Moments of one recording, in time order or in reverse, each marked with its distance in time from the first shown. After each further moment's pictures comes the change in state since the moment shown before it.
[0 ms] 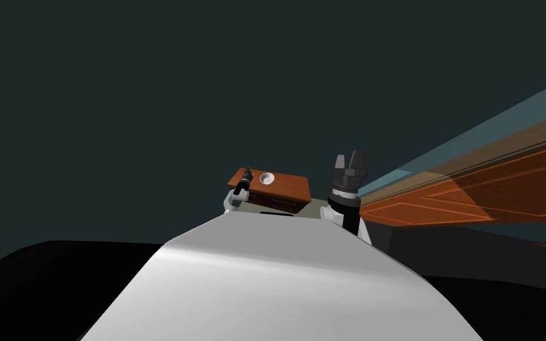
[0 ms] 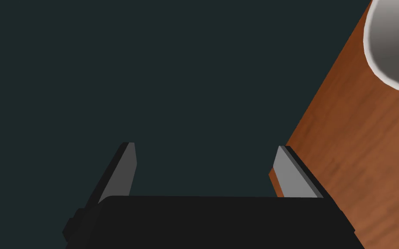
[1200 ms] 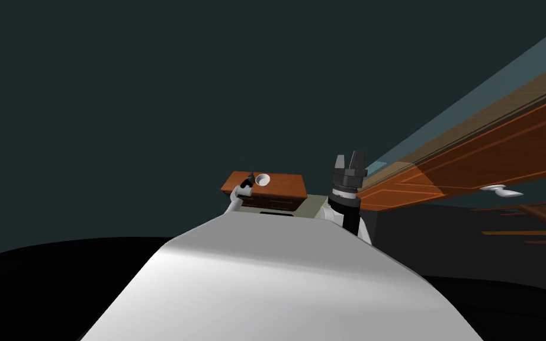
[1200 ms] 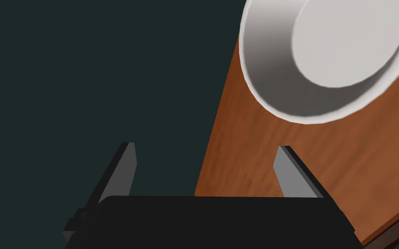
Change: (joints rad) left arm -0.205 0.007 0.010 0.335 -0.001 0.243 0.043; right arm 0.000 0.000 0.000 0.000 0.000 0.000 0.000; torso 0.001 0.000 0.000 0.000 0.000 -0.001
